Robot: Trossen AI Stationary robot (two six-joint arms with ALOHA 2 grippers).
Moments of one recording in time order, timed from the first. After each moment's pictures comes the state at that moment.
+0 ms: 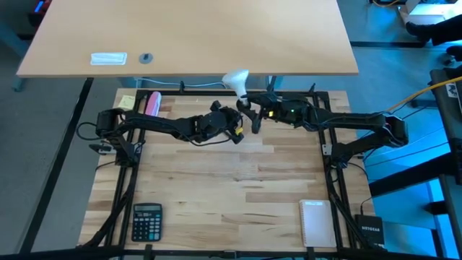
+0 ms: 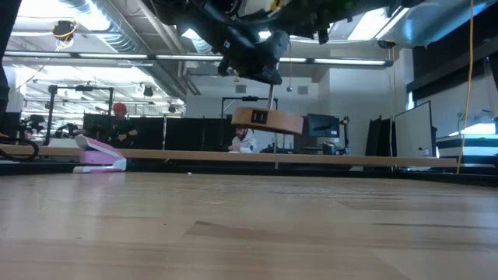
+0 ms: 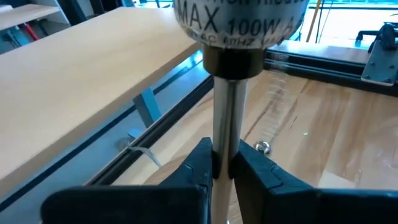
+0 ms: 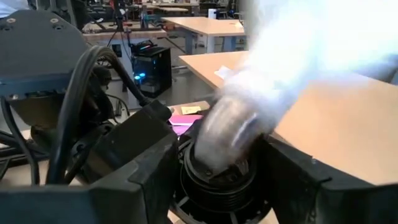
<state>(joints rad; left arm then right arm) 0.09 1.72 1.17 0.19 -0.57 -0.05 -0.23 1.30 0.96 0.23 0.12 0.01</state>
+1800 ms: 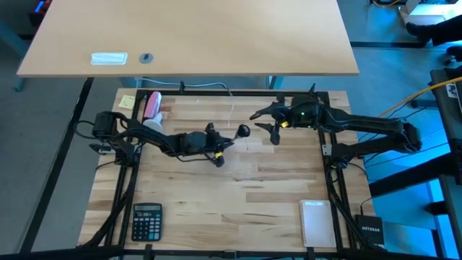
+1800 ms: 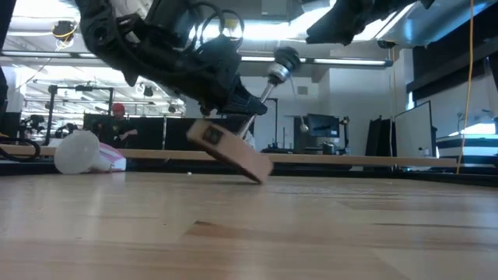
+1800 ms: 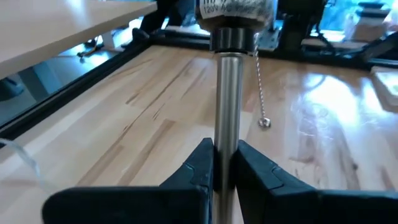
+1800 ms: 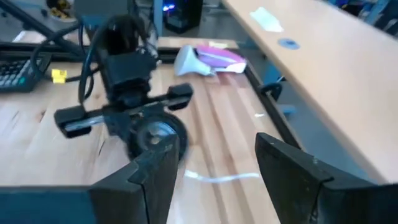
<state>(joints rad) 0.02 1.71 0.68 0.75 -0.29 -0.08 -0.23 1.08 0.91 -0.19 -0.01 -0.14</state>
